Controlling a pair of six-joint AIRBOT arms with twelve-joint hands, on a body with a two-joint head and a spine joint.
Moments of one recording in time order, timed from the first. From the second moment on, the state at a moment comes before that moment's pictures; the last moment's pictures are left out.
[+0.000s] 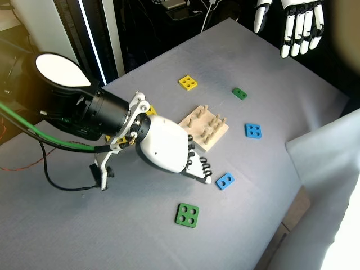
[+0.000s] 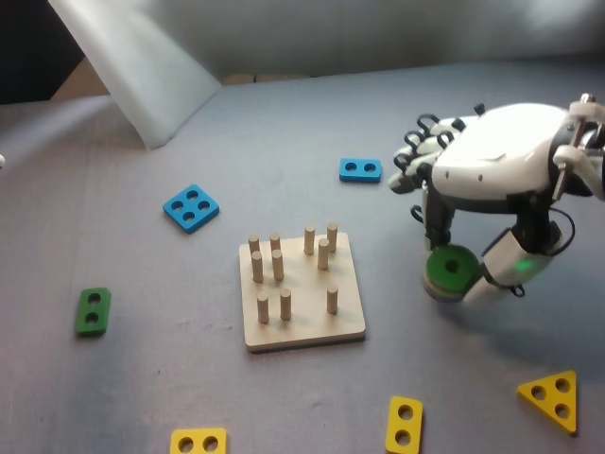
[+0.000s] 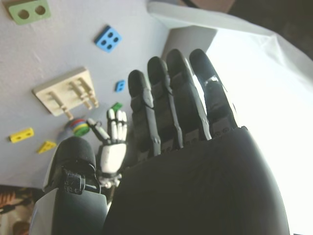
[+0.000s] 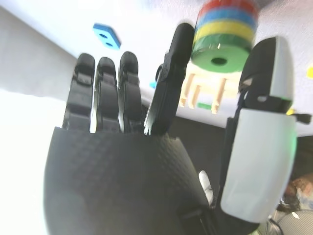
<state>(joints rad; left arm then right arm) 0.52 -0.33 0.84 1.21 -0.22 -0.05 -0.50 -1.06 1.05 -1.80 -0.07 0.66</state>
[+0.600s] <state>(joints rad) 0.52 -0.33 0.84 1.21 -0.22 -0.05 -0.39 -1.05 0.98 -1.80 -0.01 0.67</state>
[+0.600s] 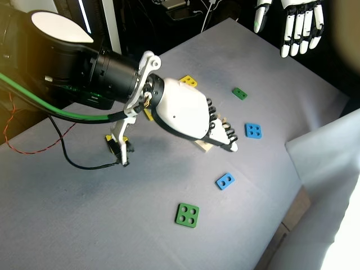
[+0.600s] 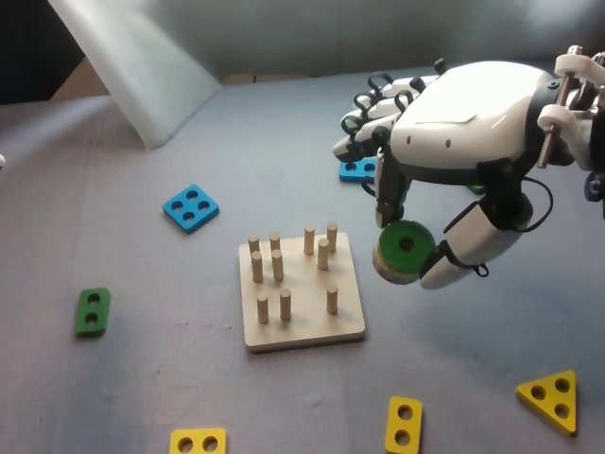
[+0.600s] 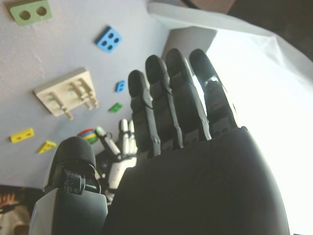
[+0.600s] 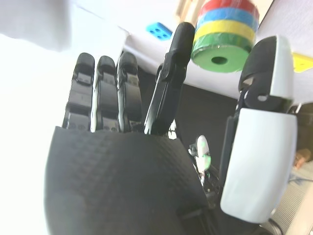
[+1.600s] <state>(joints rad) 0.52 -0.33 0.85 1.21 -0.22 -0.06 -0.35 -1.16 1.06 -1.81 0.10 0.70</state>
